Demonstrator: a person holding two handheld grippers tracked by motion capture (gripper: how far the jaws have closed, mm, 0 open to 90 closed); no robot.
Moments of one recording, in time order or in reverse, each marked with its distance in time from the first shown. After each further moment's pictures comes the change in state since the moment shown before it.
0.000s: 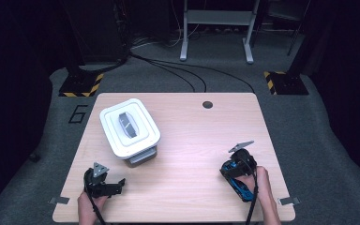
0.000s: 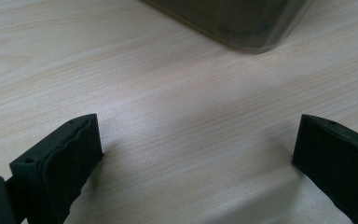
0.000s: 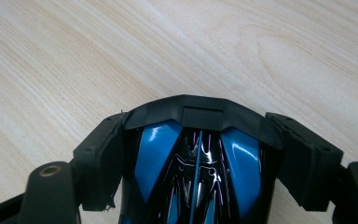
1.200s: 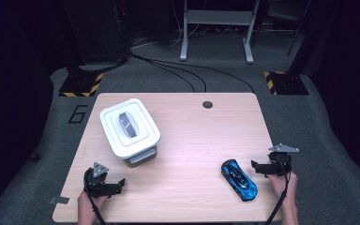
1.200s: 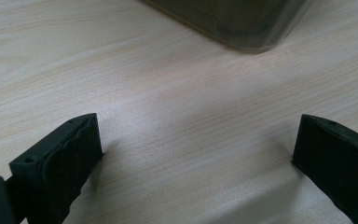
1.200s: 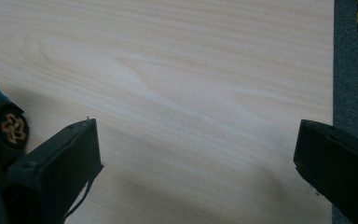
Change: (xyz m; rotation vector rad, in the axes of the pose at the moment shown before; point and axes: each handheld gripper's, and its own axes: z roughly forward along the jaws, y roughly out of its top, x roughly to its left) left arm -0.001 0.000 0.002 -0.019 -0.005 -0.021; right arm -0.088 -0.072 -0.031 -0.263 -0.249 0.237
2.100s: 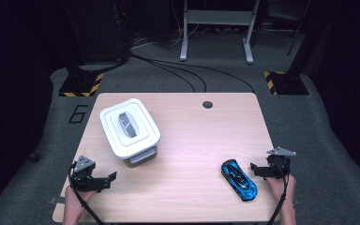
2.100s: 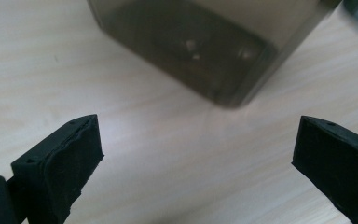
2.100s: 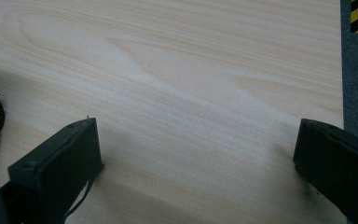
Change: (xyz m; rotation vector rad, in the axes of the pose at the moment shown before) left arm 0.023 0.035 -0.049 -0.105 -0.086 -0.038; right arm 0.001 -0.012 0.009 0.003 -0.025 -0.024
